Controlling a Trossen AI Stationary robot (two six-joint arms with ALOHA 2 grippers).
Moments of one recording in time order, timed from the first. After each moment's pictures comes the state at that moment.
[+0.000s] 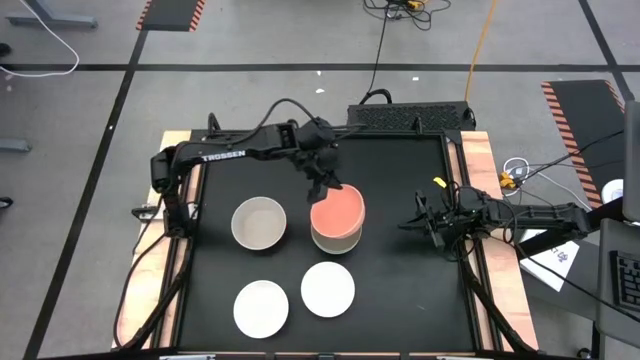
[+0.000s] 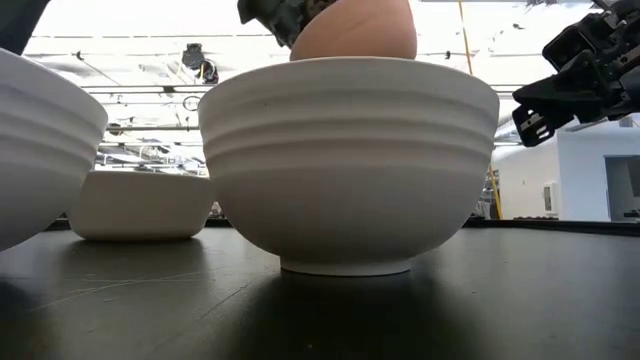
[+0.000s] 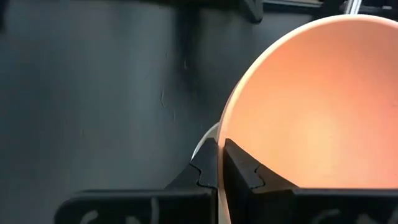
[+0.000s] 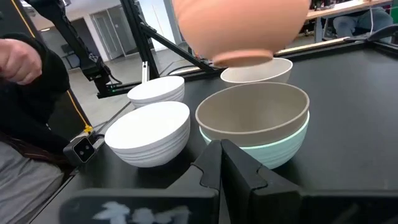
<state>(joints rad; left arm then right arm) 0.28 1.84 1.71 -0.71 0.43 0.18 -0.07 0.15 0.02 -0.03 -0.26 0.21</state>
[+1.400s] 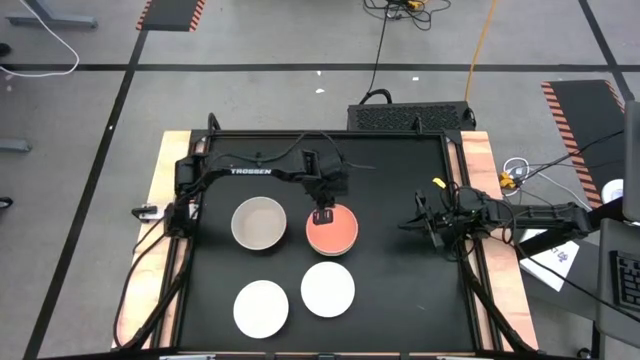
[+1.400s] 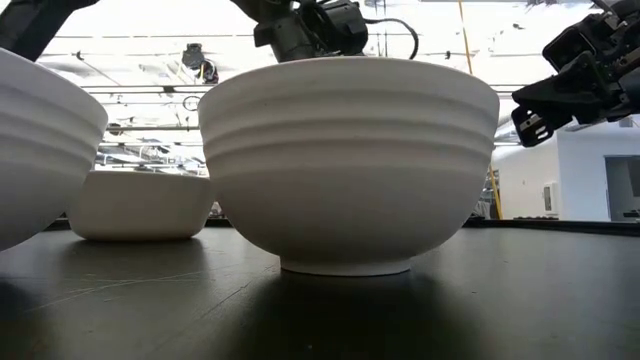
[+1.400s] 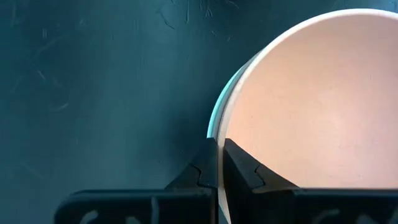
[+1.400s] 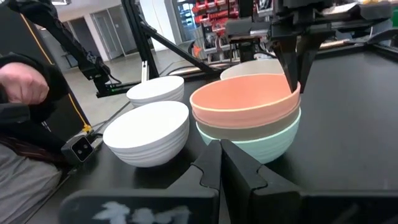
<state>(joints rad) 0.18 2.03 1.71 -0.84 0.18 0.13 -0.07 0.16 0.02 -0.01 -0.26 0.20</state>
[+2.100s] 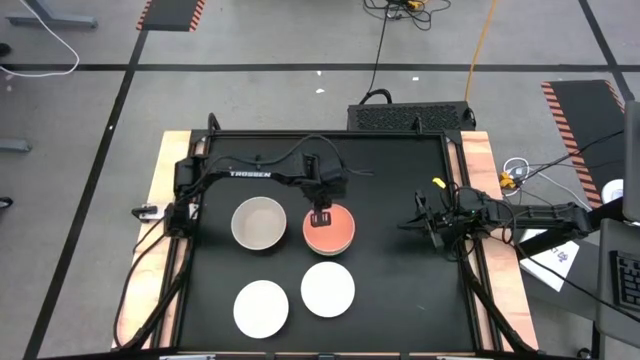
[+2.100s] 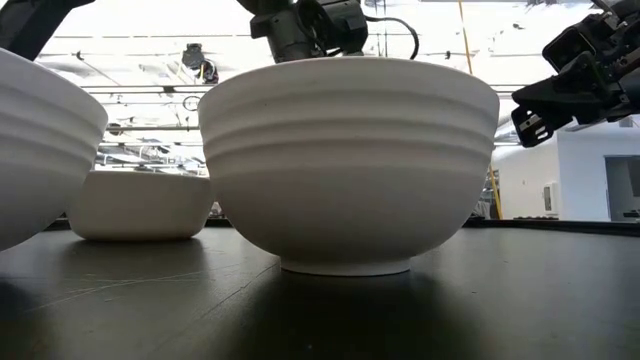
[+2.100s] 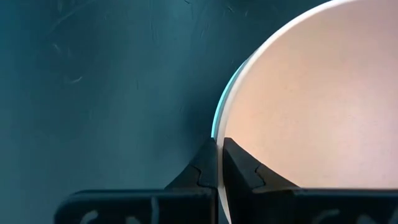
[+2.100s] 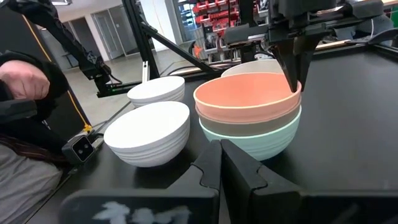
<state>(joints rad) 0.15 2.03 1.71 -0.93 0.07 0.10 -0.07 0.16 0.02 0.00 -0.27 0.20</state>
